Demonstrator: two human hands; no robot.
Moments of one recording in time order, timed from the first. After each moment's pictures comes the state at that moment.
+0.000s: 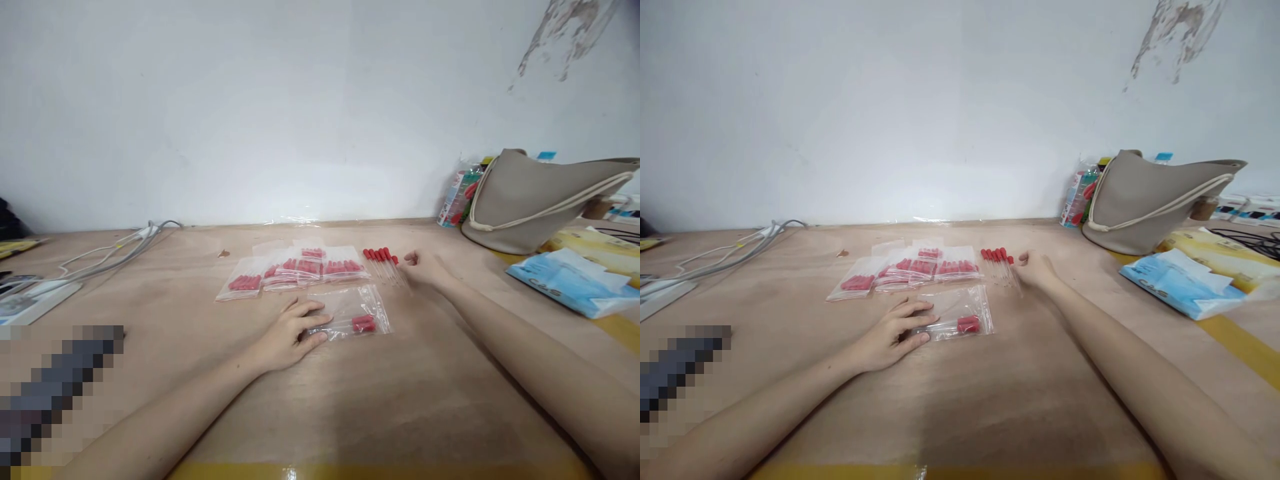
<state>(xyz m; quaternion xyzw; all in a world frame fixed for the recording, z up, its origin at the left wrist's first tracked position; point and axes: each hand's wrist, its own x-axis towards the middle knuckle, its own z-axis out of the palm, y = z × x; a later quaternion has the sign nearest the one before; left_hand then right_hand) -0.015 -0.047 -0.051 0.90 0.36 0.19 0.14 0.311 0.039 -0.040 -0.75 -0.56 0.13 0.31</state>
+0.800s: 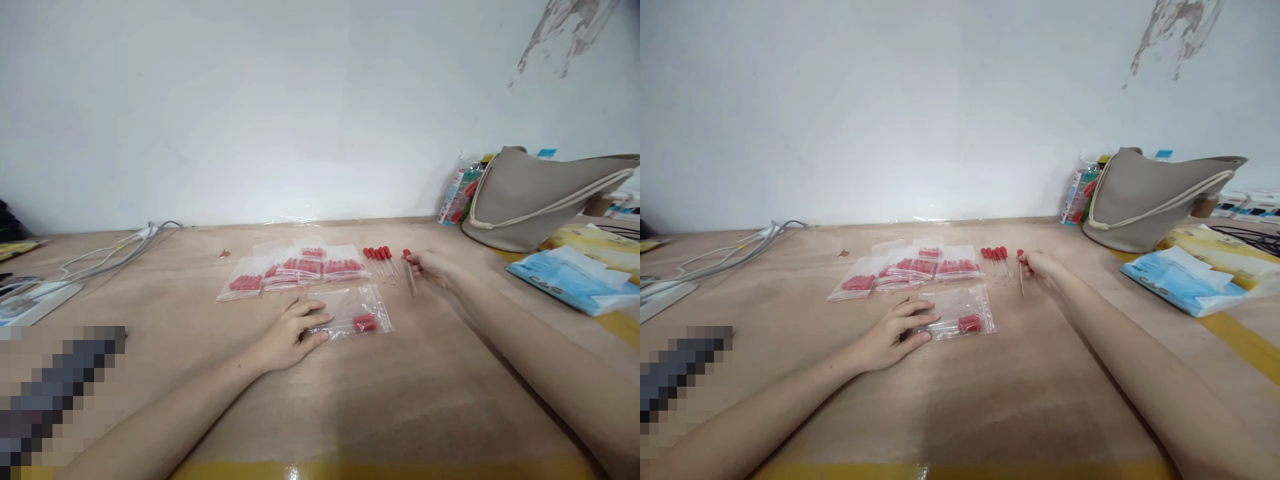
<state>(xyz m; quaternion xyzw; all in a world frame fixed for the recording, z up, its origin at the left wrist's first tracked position) -0.014 -0.046 -0.051 0.90 0.36 0.19 0.15 0.310 0.040 -0.030 -0.62 -0.39 0.49 0.46</state>
